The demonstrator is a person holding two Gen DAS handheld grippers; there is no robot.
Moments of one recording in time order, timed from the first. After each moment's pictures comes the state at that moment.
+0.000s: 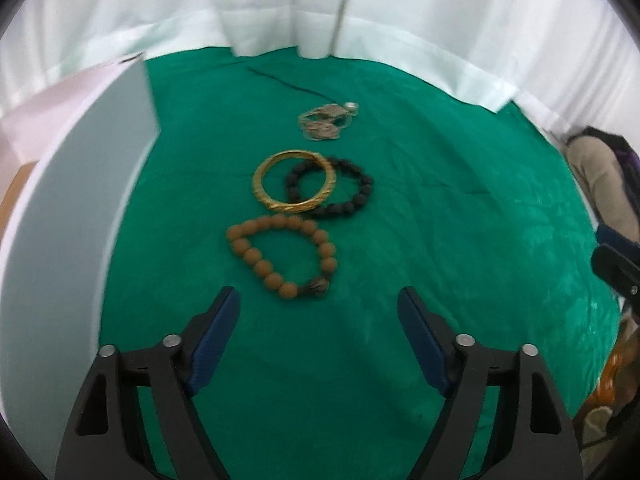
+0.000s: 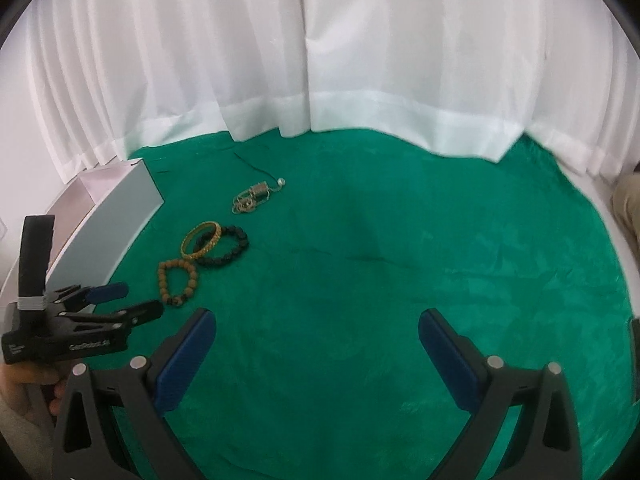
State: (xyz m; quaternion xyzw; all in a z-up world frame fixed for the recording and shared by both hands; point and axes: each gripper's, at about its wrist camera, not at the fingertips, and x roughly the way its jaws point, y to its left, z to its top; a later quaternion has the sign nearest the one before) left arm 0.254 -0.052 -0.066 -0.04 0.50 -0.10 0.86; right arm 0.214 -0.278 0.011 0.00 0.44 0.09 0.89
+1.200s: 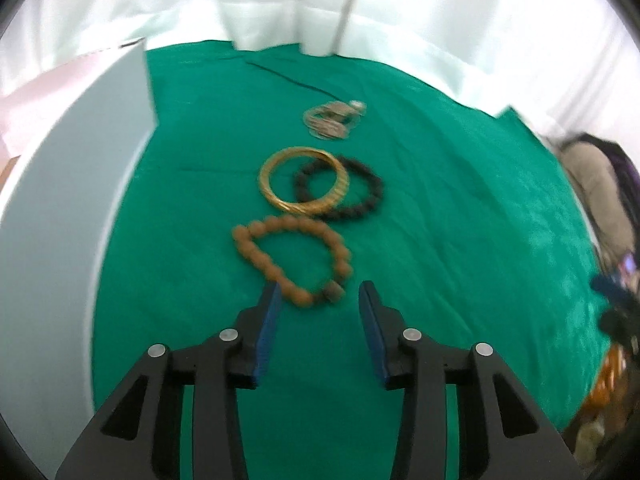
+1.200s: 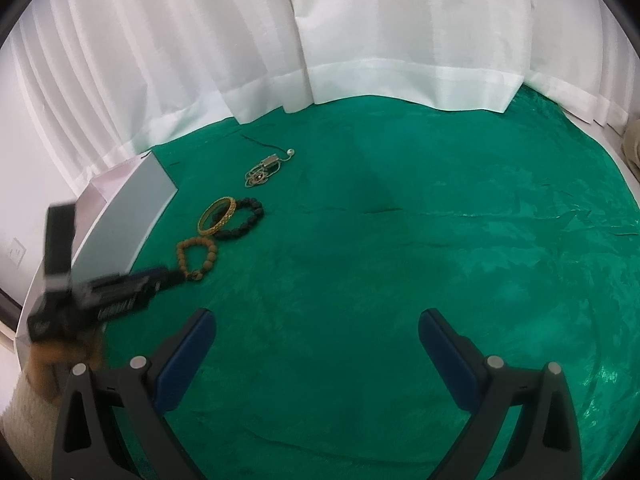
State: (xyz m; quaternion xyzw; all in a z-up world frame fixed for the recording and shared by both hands) left arm 0.268 -0.028 -0.077 -0.07 0.50 -0.10 0.86; right arm 0.191 -0.281 -0.010 0.06 0.47 0.11 0.87
